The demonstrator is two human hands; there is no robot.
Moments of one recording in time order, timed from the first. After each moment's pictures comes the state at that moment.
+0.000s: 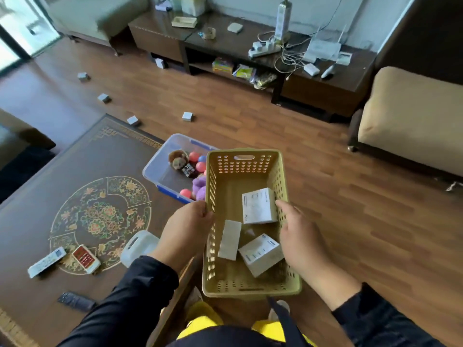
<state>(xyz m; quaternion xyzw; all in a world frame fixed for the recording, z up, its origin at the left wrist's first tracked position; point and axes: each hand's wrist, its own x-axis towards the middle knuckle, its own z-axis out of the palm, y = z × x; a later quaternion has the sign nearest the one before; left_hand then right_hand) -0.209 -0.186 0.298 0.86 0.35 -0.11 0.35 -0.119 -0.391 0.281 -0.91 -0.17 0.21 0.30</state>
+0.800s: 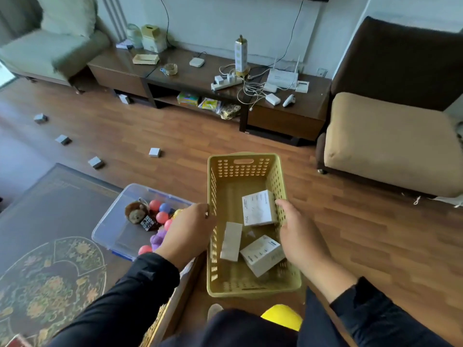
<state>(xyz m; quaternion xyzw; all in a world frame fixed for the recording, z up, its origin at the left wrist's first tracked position) 0.001 -0.228 0.319 0.89 0.28 -0.12 0.34 0.071 -0.439 0.305 -0.94 -0.12 0.16 0.29</state>
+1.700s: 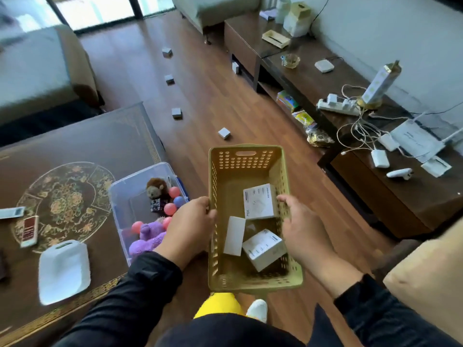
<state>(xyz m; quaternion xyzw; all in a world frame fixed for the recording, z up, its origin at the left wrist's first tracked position) 0.215 -0.186 0.302 0.72 0.57 -0.02 0.40 0.406 -0.307 0.297 -0.84 -0.40 0.28 0.22</state>
